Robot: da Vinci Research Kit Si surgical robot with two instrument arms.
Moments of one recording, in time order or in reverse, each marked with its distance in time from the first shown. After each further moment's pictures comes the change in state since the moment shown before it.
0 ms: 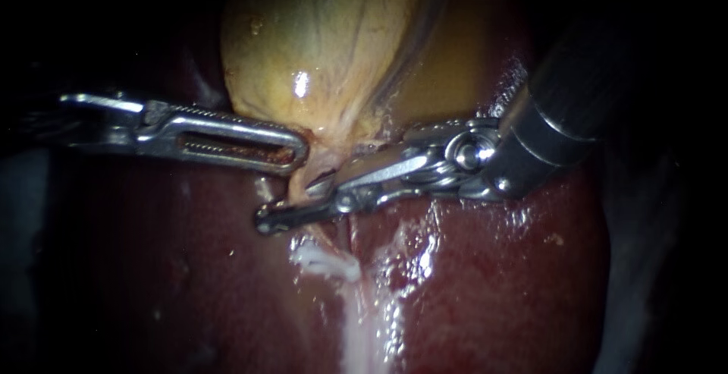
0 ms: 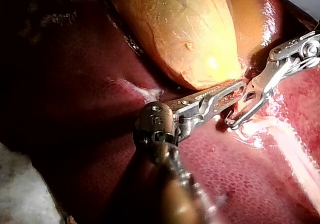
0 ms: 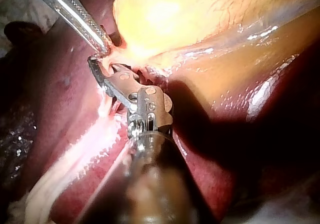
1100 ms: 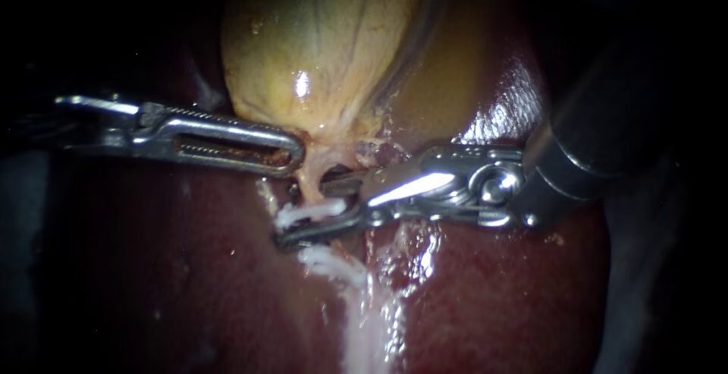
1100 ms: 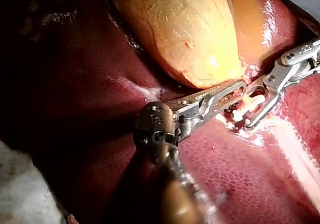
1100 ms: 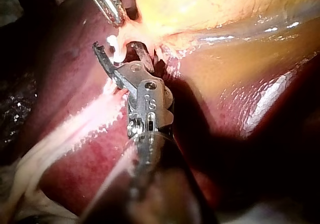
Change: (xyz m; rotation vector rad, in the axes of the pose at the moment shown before) right arm -0.001 -0.003 0.001 -0.178 0.129 -0.263; left arm 0.000 0.000 0.000 -0.001 -0.001 0.000
